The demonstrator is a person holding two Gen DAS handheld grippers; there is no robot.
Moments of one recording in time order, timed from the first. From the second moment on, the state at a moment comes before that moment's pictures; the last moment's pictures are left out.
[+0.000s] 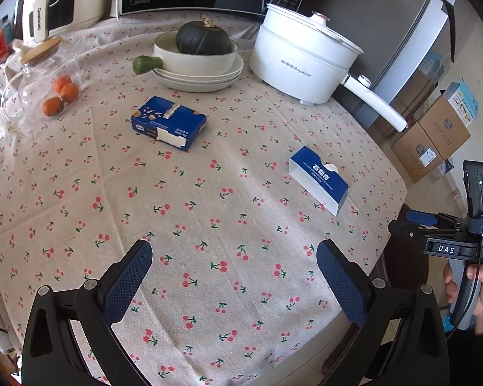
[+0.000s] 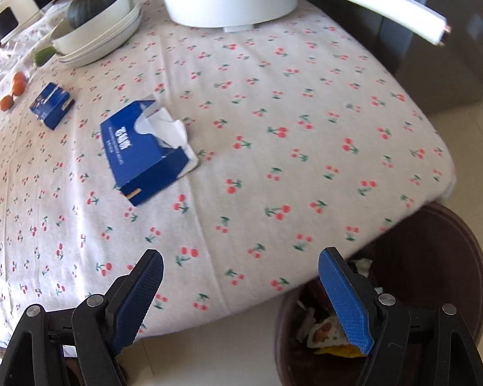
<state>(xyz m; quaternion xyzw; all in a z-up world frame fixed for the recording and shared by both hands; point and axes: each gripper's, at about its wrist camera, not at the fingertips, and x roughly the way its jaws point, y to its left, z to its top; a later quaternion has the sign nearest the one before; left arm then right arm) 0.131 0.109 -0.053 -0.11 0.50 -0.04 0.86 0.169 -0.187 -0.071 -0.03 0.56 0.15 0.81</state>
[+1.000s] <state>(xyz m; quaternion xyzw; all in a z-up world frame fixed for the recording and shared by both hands) 0.240 0.160 -0.090 -0.17 0.51 0.11 0.83 0.247 -0.121 -0.111 -0.07 0.57 0.19 0.80</state>
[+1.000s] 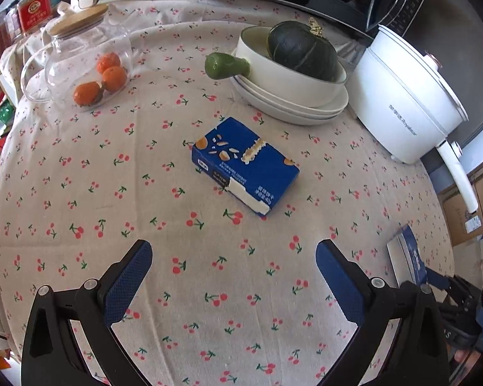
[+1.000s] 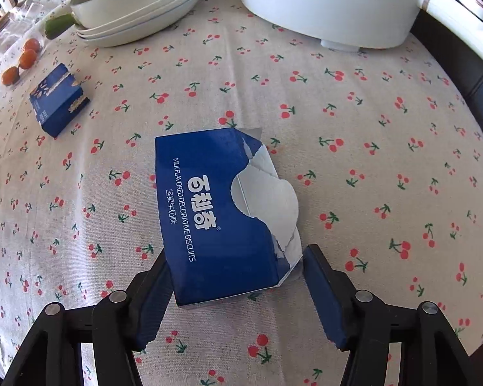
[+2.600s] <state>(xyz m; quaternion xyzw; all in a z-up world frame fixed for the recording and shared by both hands) 0.148 0.084 -0.061 -0.14 0.49 -0.01 0.86 0.158 -0.242 -0.048 0.01 0.54 0.14 0.83</state>
